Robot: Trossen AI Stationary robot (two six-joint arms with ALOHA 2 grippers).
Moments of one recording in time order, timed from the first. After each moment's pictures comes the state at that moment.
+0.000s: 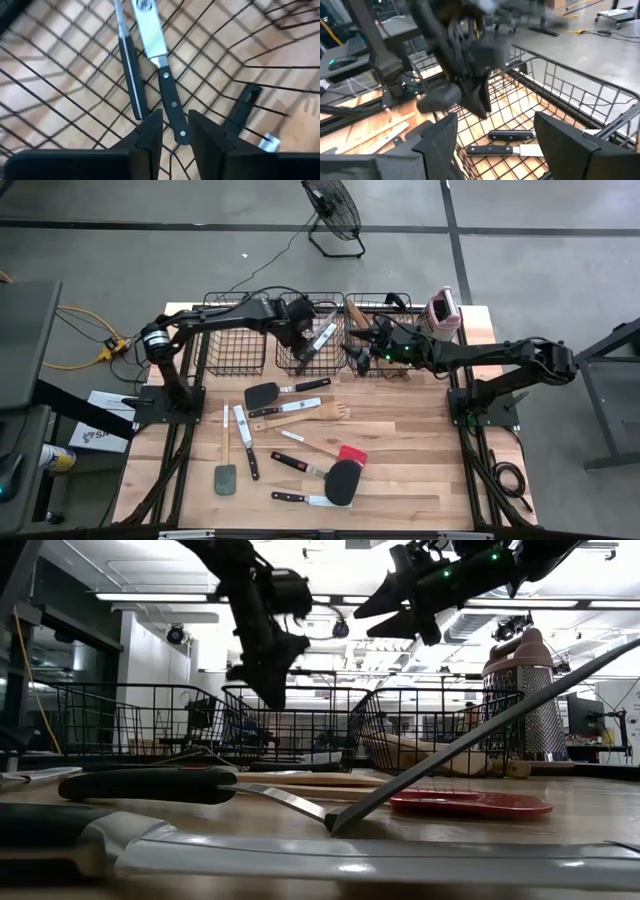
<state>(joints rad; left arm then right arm) 0.44 1.75 1.43 -0.81 0.00 -0.28 -0.24 1.29 0.75 0.32 0.16 0.27</state>
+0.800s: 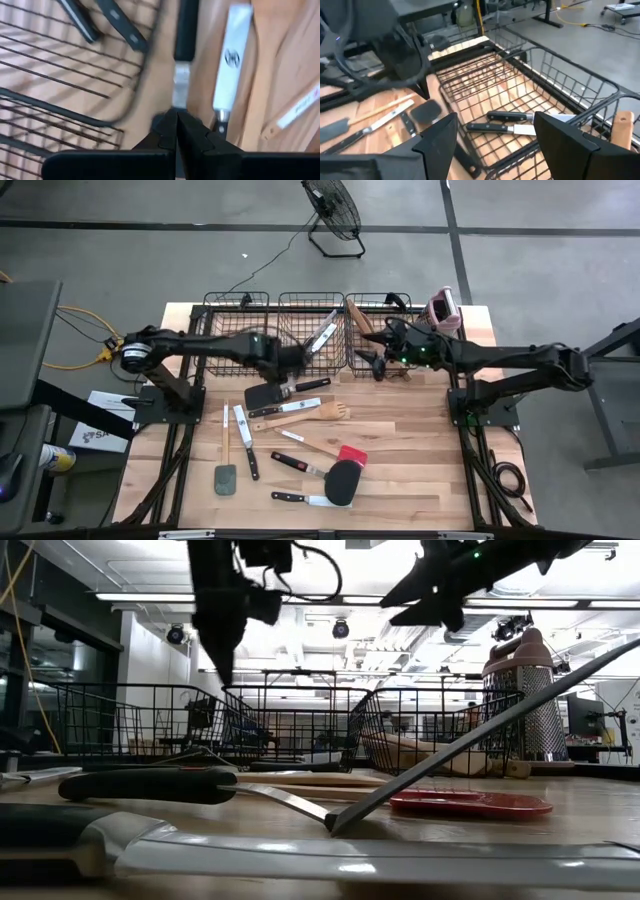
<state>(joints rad) 0.12 1.59 1.31 -1.05 -0.15 -0.19 -0.20 1.10 0.75 0.06 0.16 0.22</state>
